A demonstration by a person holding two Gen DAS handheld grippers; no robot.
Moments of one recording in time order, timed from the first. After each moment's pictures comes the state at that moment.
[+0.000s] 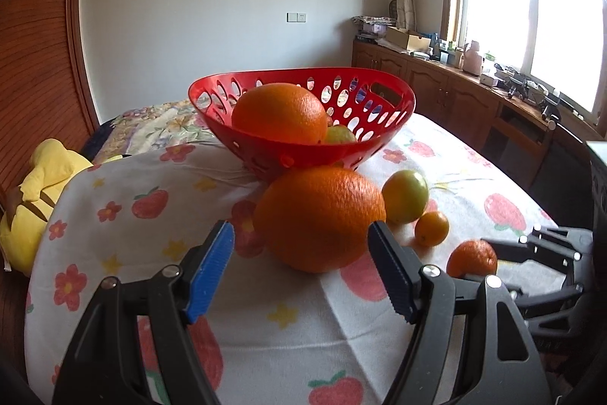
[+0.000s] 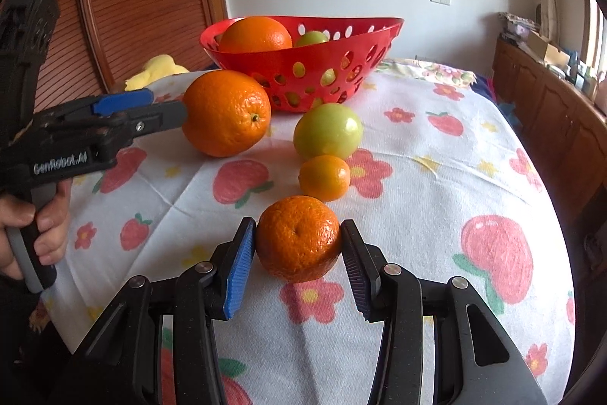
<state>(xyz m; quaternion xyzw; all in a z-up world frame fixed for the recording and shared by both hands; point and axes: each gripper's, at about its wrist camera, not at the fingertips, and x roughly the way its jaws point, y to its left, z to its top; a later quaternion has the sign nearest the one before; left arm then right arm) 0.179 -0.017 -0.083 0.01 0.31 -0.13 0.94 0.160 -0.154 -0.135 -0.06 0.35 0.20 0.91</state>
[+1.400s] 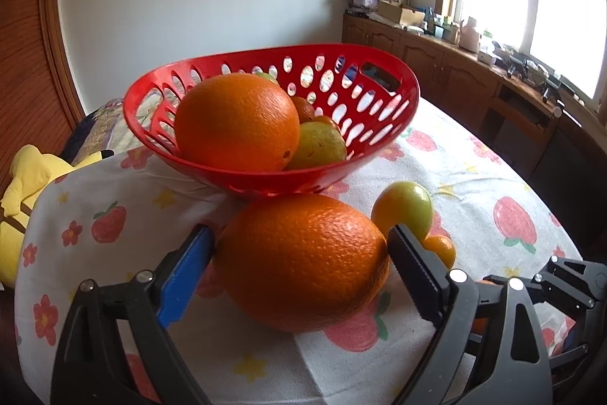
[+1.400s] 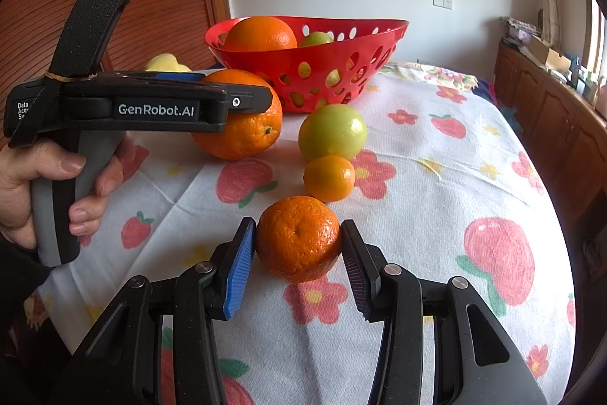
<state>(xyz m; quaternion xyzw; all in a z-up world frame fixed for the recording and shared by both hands) 0.232 -0.052 -0.092 0.04 0.36 -0.14 0.92 0.158 -0.151 -0.137 -0.06 0.35 0.20 0.91</state>
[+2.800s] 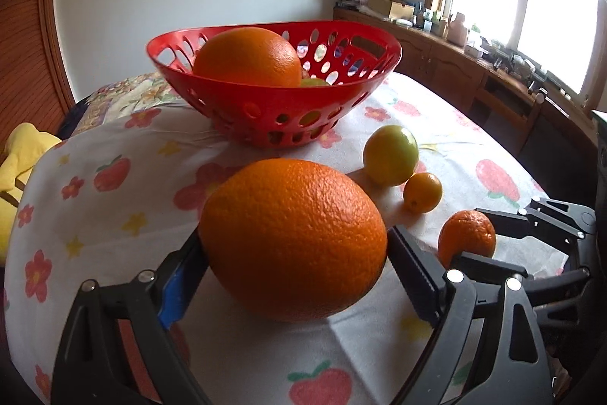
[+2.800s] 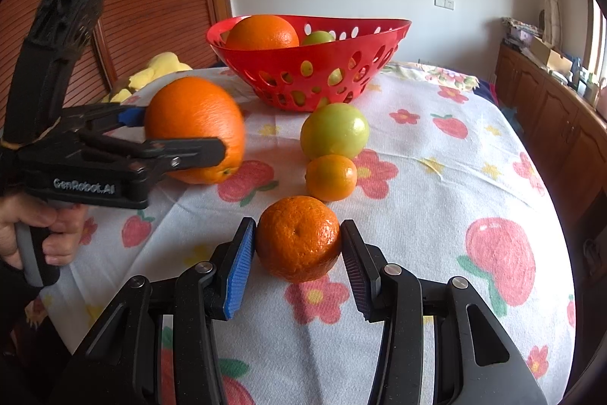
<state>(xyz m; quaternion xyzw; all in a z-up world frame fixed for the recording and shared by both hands) 0.183 -0.015 -0.109 0.02 0.36 -0.17 0.92 0.159 -0.149 -0.139 -0.07 0.35 0.20 0.91</state>
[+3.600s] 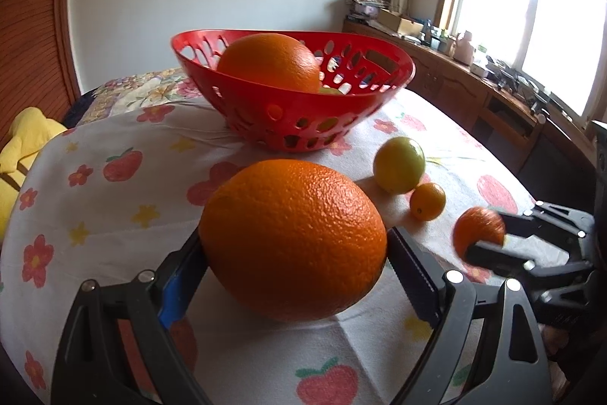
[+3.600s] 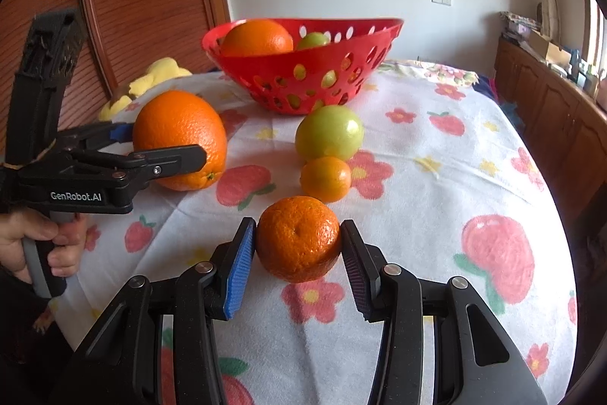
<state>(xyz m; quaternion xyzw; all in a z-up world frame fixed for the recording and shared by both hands) 0.182 -0.006 -0.105 -0.01 0.35 -0.15 0.92 0.163 -0.161 -0.129 -0.05 0.34 0.20 0.92</state>
